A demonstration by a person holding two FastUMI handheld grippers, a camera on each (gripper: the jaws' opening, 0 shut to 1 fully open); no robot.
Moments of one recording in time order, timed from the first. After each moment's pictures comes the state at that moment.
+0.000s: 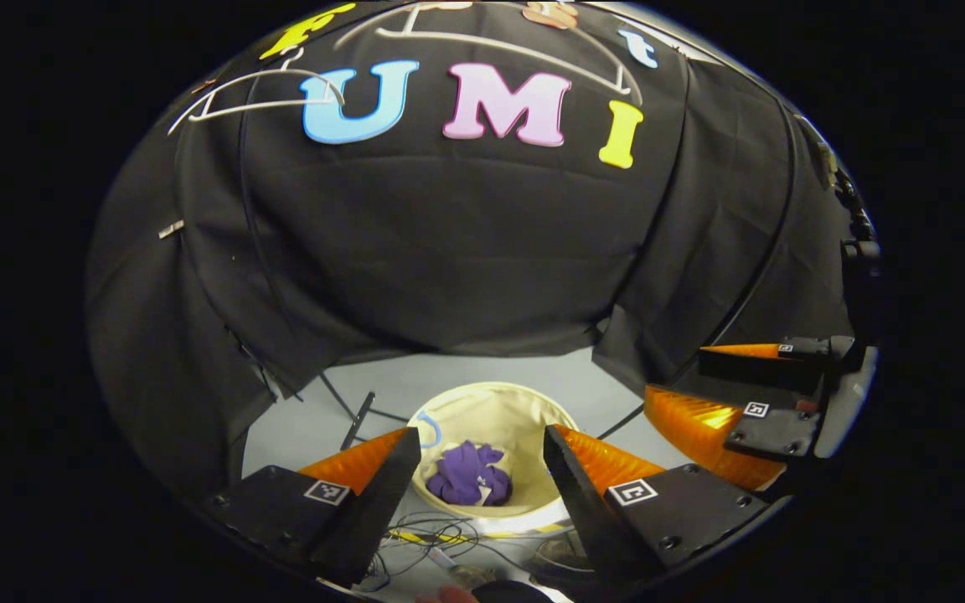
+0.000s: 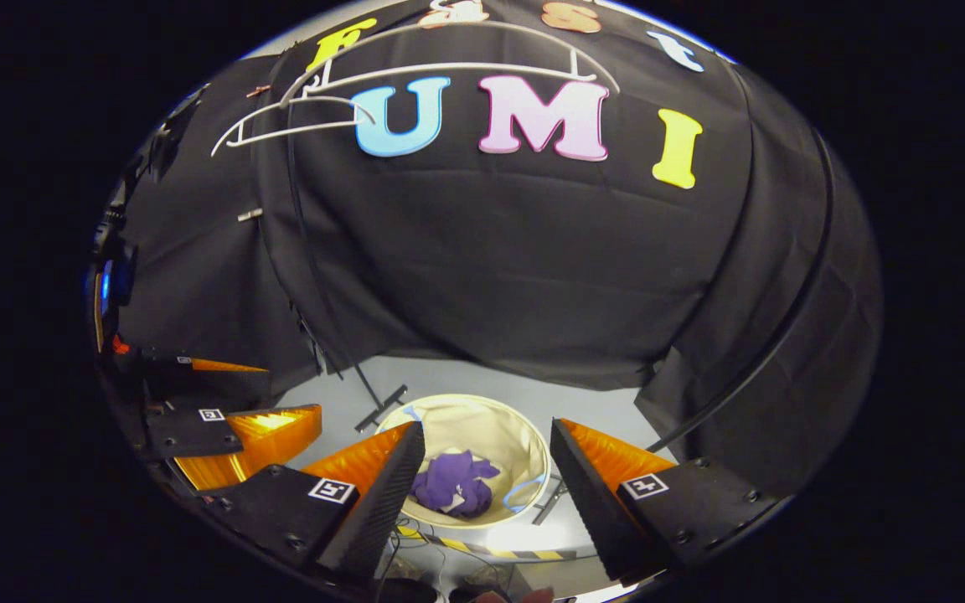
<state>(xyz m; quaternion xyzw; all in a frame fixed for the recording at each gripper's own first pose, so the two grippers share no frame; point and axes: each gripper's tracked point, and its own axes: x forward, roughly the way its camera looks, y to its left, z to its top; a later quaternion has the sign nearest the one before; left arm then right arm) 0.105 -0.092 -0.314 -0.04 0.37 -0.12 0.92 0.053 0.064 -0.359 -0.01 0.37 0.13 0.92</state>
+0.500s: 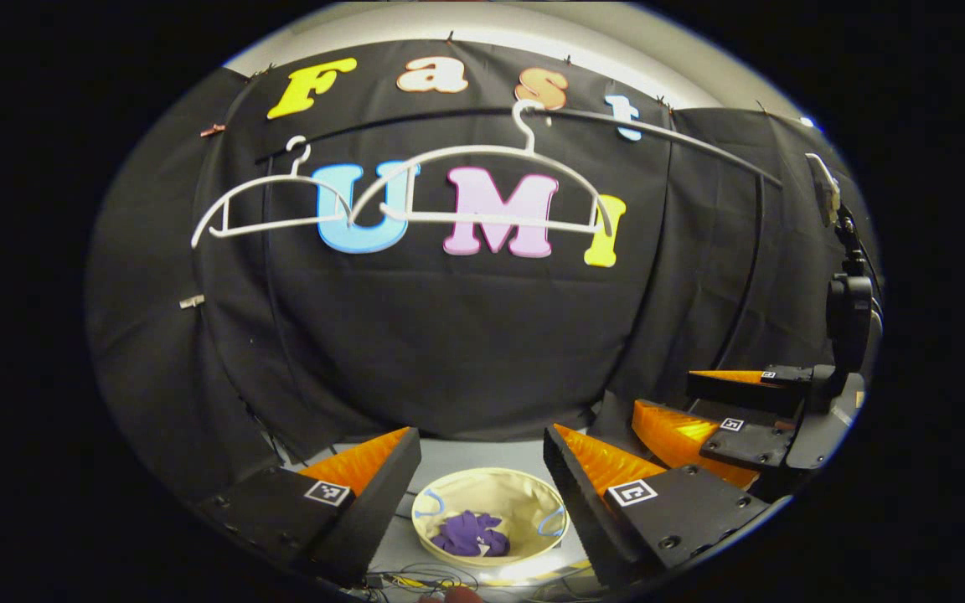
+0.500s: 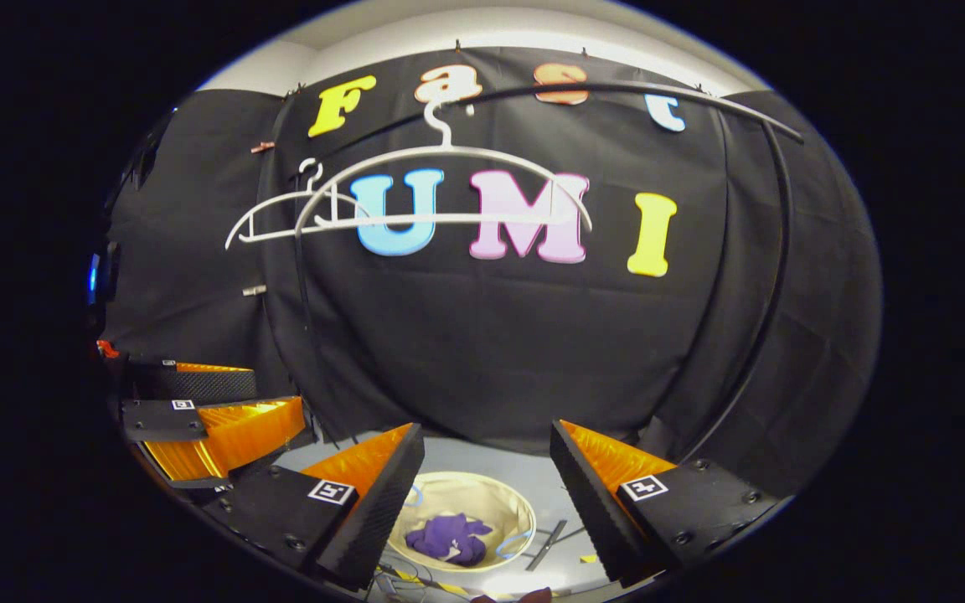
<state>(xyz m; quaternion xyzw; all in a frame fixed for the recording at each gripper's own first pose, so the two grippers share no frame) 0.122 -0.063 -0.158 -0.06 0.22 -0.10 0.97 0.092 0.057 -0.199 0.01 0.22 0.11 0.97</state>
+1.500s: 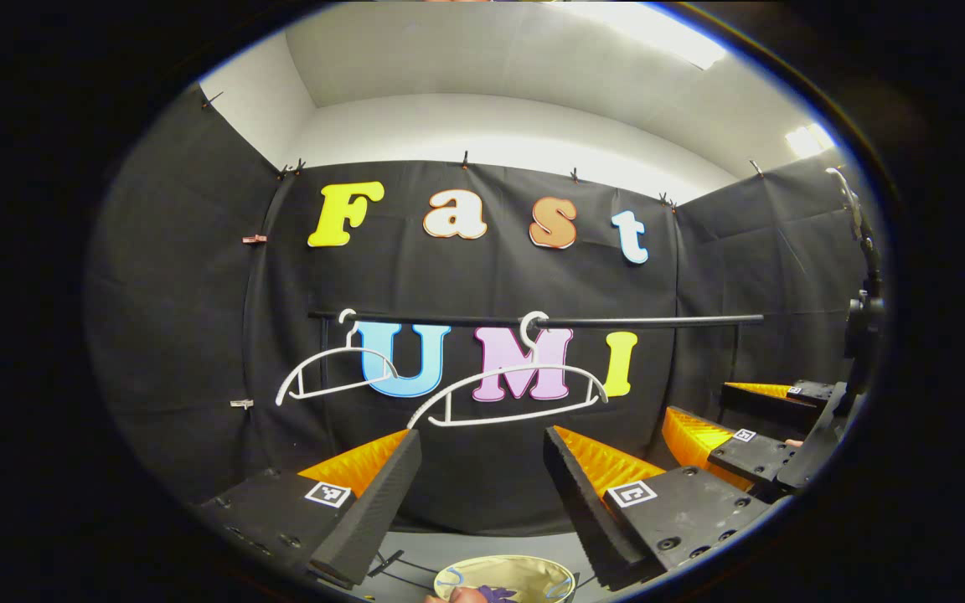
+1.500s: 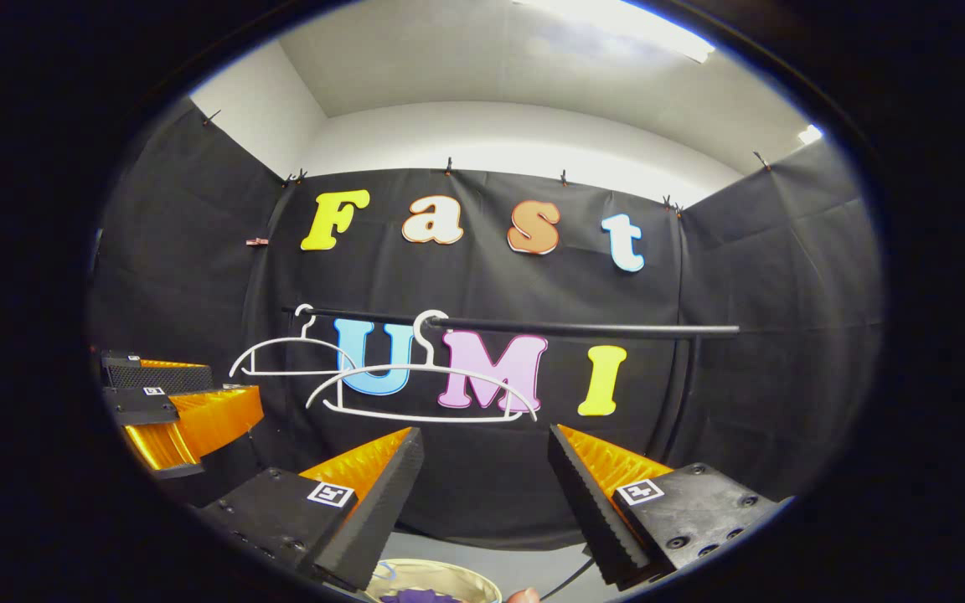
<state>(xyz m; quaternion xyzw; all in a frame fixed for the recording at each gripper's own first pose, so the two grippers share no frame) 0.076 -0.029 0.030 -0.05 0.02 -0.04 1.00 0.085 0.034 0.000 -0.02 0.01 0.06 1.00</state>
